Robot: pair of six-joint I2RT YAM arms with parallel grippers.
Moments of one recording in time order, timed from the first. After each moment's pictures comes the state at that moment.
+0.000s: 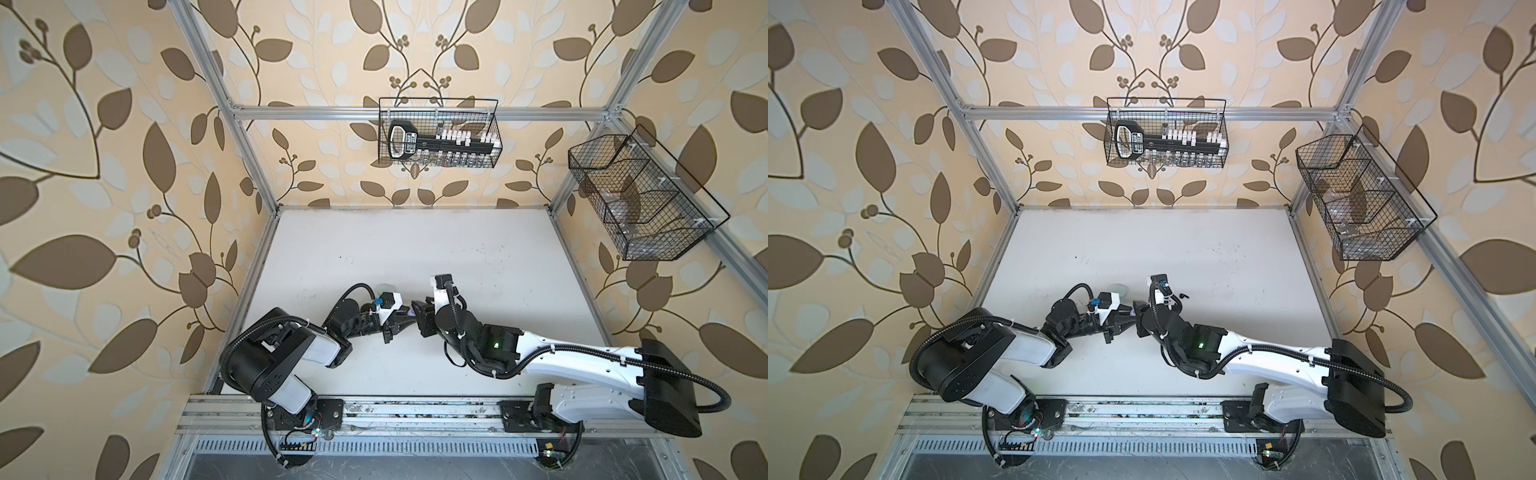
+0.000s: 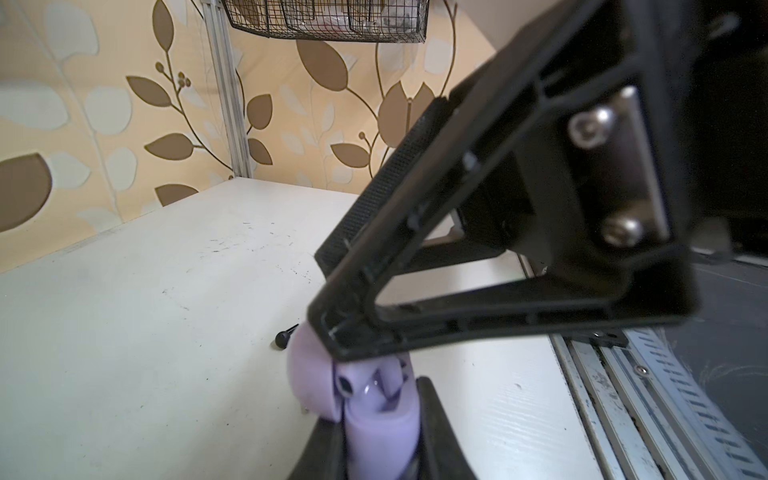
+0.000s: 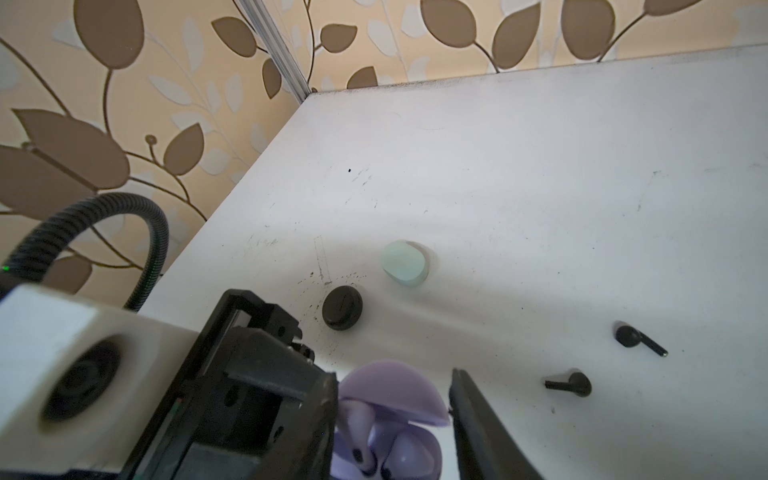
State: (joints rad) left arm -0.58 1.52 0.25 1.27 0.76 -0.03; right arm 1.12 1.25 0.76 -0.02 0.57 0.63
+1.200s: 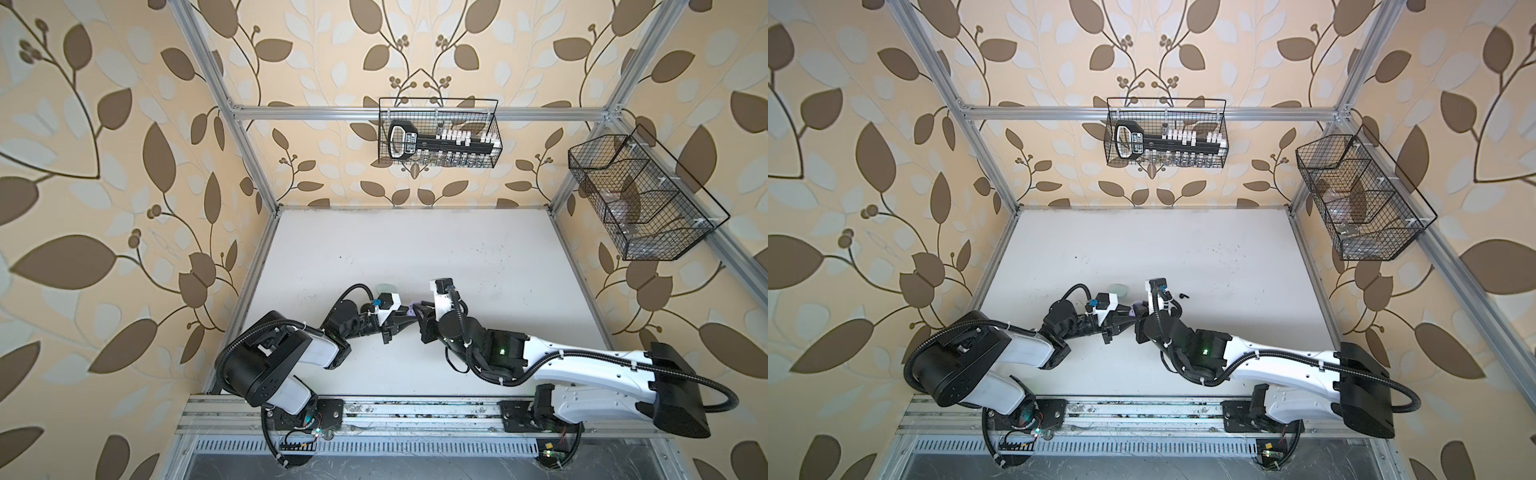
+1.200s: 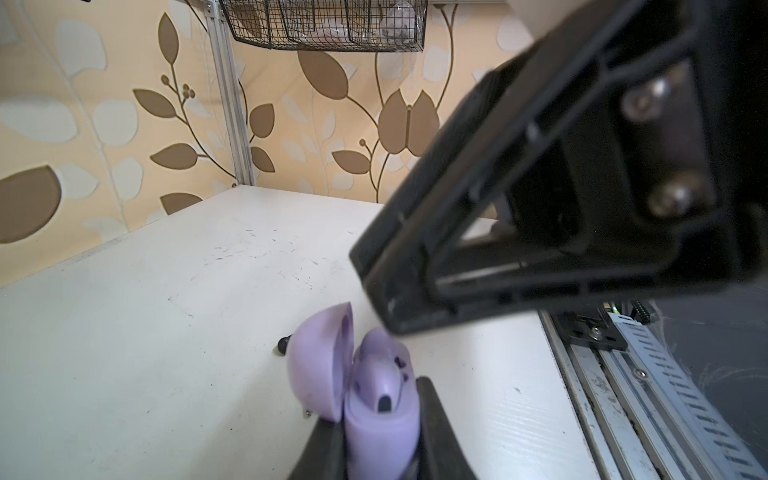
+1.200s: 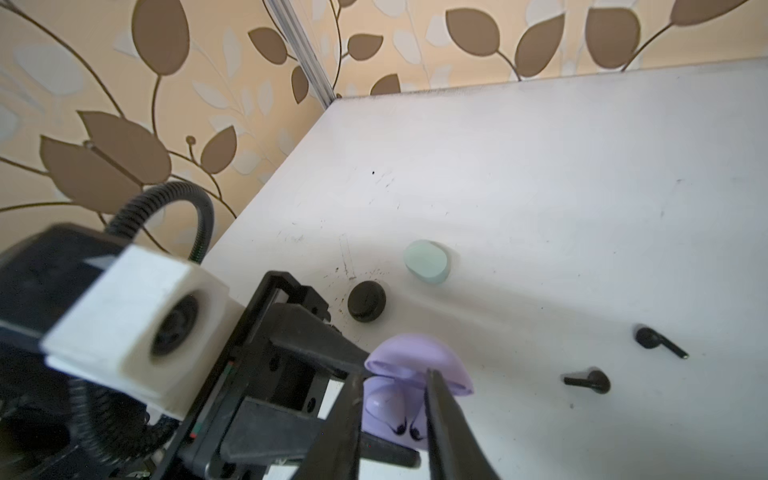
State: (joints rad) left arm -0.58 1.50 0.24 1.27 0.76 -0.03; right arm 1.17 1.16 0.75 -0.03 0.60 0.62
